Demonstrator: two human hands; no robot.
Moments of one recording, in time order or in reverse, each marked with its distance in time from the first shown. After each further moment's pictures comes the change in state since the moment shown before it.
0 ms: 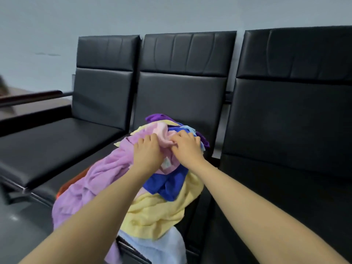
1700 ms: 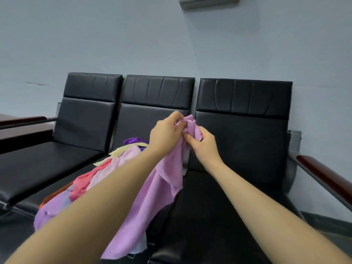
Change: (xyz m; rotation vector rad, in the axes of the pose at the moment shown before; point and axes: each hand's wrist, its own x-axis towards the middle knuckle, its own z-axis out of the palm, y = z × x) left_hand -0.062 0.155 -0.172 -0.712 0.218 0.301; right_hand -0.117 0.029 -0.198 0.985 0.393 0.092
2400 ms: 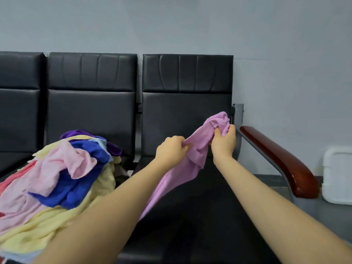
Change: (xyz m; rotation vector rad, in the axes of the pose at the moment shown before) left_hand -0.036 0.064 0.189 0.136 -0.486 0.018; right_hand -0.010 0.073 -0.193 -0.313 0.767 0.302
